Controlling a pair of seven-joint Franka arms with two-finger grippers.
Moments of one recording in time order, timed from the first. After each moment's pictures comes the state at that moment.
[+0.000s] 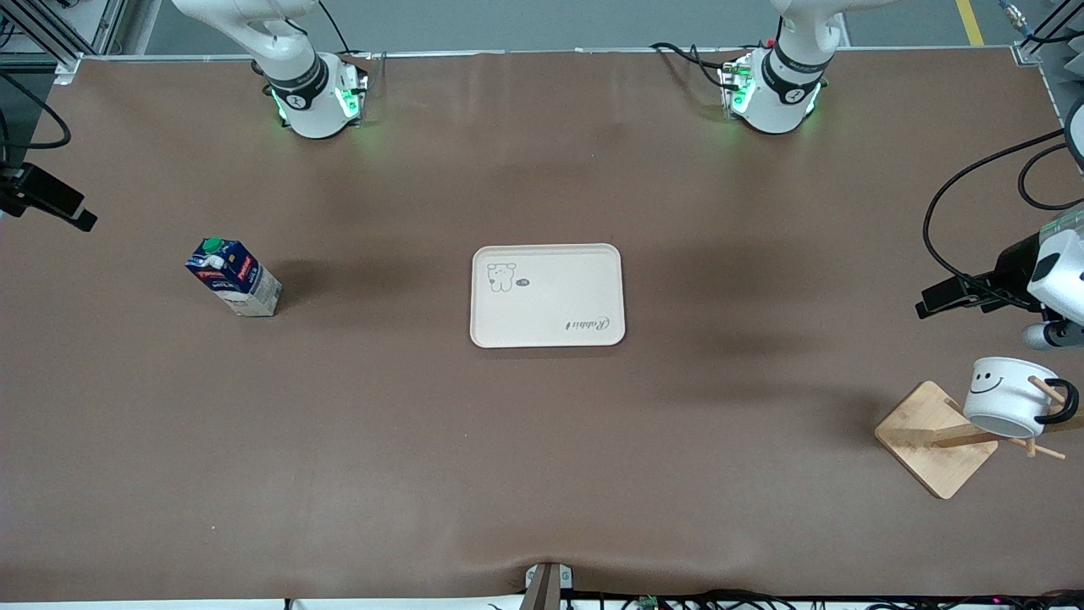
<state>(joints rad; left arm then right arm) 0.12 0.17 -0.06 -1.62 -0.06 1.82 -0.01 0.02 -0.05 -0.11 -1.57 0.02 1.56 0.16</state>
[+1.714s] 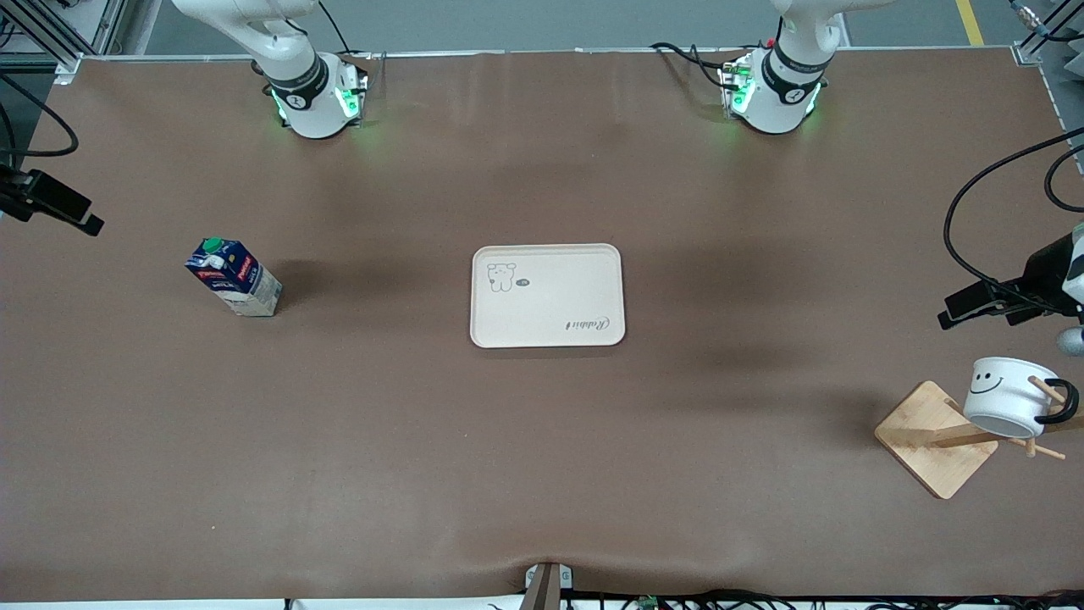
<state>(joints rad) 0.13 0.20 -0.07 -1.53 -0.06 1.82 0.00 0.03 -0.04 -0.11 -1.57 0.02 1.56 0.16</state>
